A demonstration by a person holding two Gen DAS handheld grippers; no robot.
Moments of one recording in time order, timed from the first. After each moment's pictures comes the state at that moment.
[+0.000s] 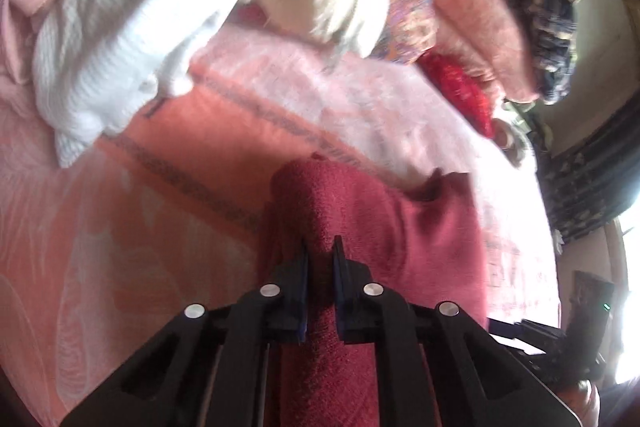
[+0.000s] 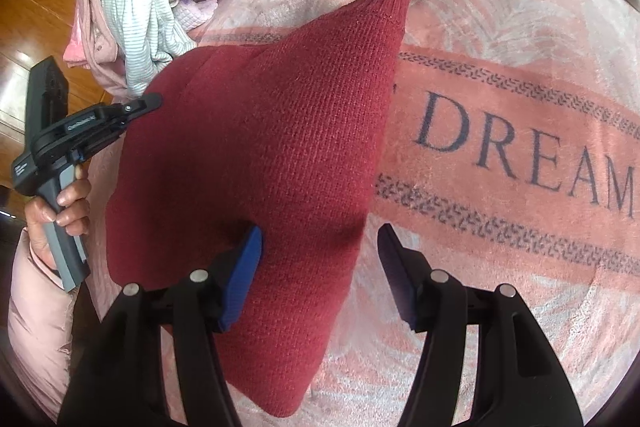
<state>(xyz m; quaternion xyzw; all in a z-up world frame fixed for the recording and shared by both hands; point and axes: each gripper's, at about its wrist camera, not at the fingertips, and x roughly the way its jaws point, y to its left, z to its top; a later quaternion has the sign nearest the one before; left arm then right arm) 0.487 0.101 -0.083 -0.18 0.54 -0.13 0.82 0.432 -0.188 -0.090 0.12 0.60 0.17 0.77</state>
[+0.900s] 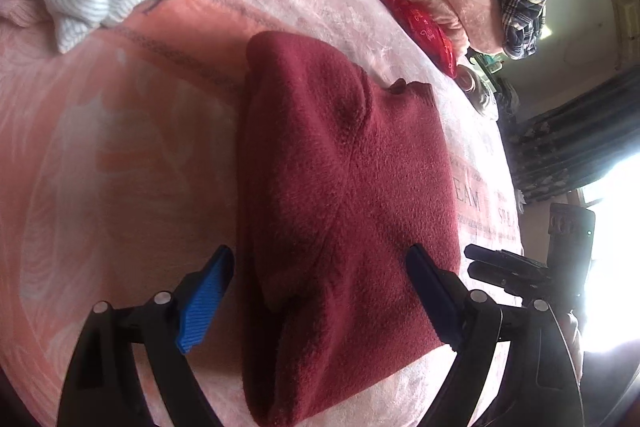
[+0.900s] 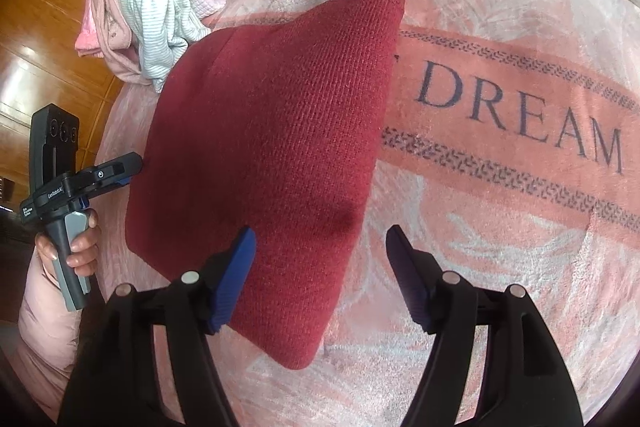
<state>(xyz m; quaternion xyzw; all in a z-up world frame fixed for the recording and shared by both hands) 0.412 0.107 -0.086 -0.21 0.58 -0.21 0.76 0.401 -0.194 -0.077 0.12 0.61 0.18 0.76</state>
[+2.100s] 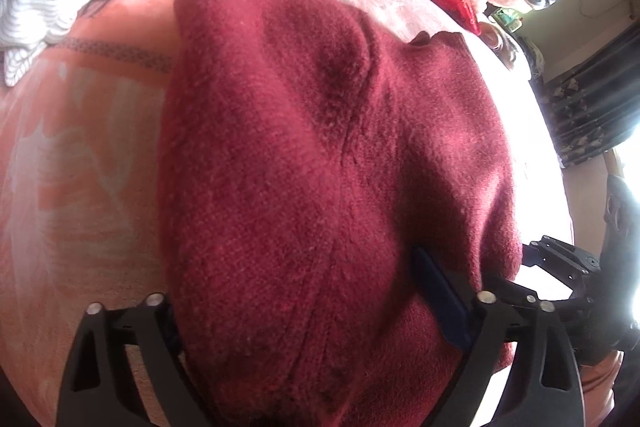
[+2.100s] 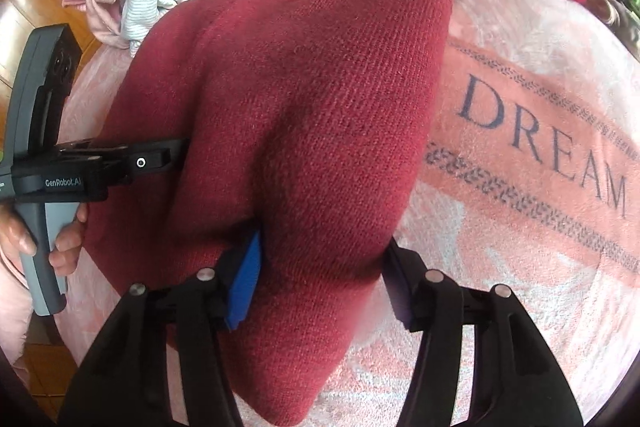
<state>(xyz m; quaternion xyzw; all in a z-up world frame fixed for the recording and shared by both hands) 0.431 0.056 -0.128 -0.11 0.60 -0.20 0.77 0.406 -0.138 -0.106 0.02 0.59 0.15 0.79</state>
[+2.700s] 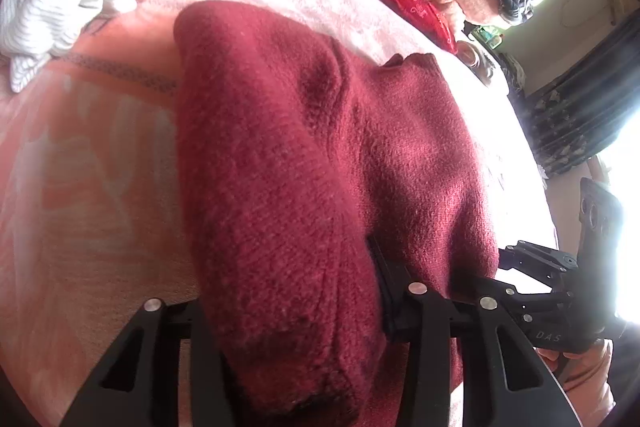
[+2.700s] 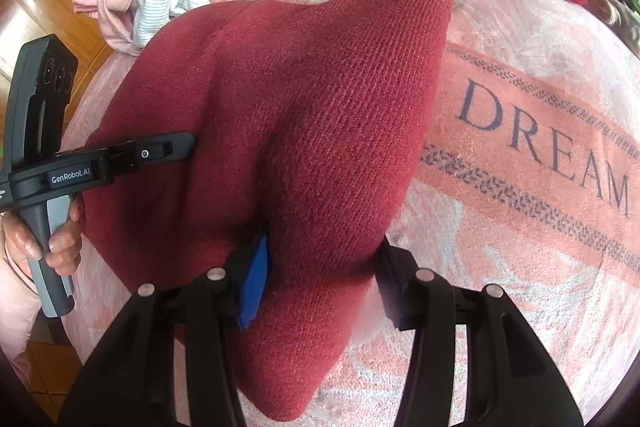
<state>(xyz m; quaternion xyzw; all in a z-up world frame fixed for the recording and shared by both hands) 0.417 0.060 -0.111 -0.14 0.56 -0.22 0.79 0.391 -0.154 -0.097 0.03 0.57 0.17 0.80</state>
